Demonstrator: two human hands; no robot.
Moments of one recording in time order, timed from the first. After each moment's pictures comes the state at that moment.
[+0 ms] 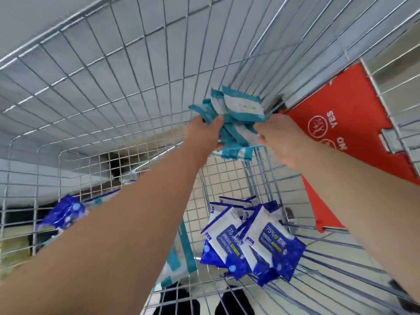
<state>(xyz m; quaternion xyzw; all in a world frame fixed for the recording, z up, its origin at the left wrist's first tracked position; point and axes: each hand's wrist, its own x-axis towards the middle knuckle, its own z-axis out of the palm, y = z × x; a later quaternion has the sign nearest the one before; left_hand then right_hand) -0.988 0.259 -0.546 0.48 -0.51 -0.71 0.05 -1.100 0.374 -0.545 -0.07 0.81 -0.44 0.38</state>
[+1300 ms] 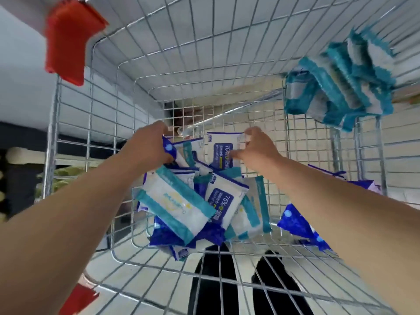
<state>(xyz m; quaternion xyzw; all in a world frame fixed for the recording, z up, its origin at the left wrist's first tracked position) -0.707 0.141 -0.556 0.48 -0.81 -0.25 -0.23 -0.884 0.282 -0.606 -0.21 0.82 -0.22 0.48</state>
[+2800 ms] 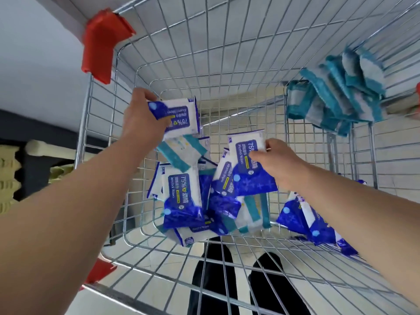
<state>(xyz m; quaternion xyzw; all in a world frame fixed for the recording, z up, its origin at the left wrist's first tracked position) -0.707 0.132 -0.527 0.61 -0.71 -0.33 0.07 -0.883 0.312 -0.567 -0.08 0.79 -0.30 0.53</state>
